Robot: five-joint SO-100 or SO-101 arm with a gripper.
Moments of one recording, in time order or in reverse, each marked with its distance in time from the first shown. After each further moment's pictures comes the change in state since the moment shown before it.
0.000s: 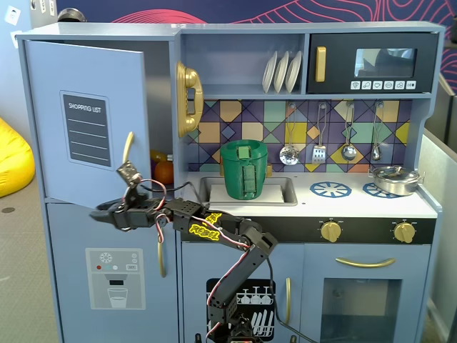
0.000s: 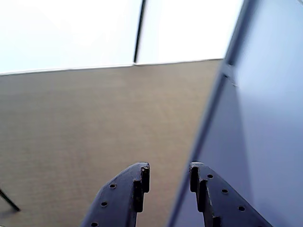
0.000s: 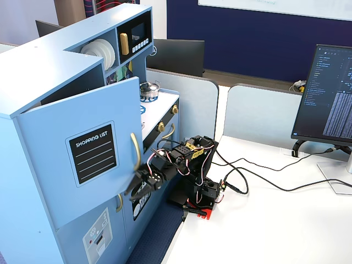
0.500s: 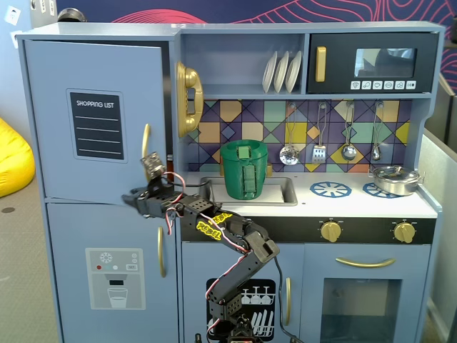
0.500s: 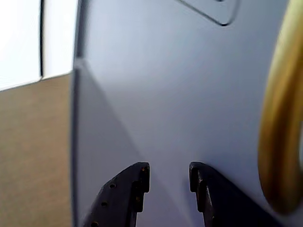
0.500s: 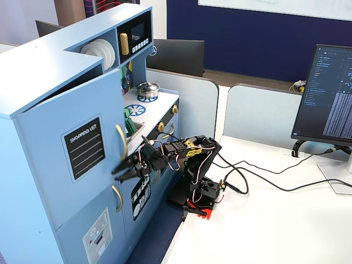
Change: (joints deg) arm 16.8 2.6 3.8 -4.4 1.1
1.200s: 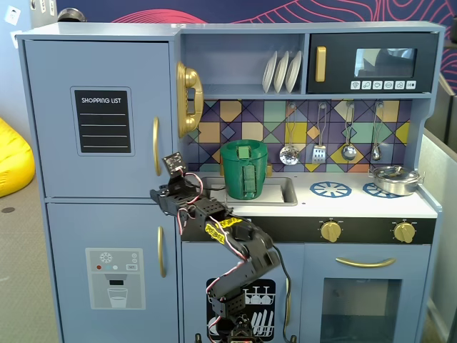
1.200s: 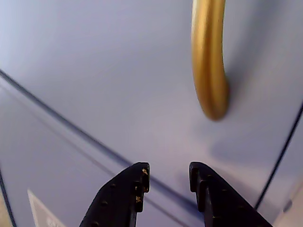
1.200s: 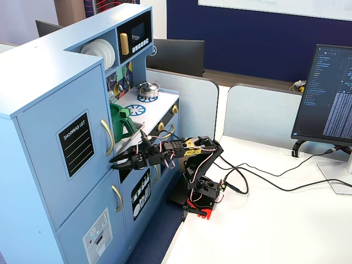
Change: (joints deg) arm 9.8 7.3 6.8 1.0 0.0
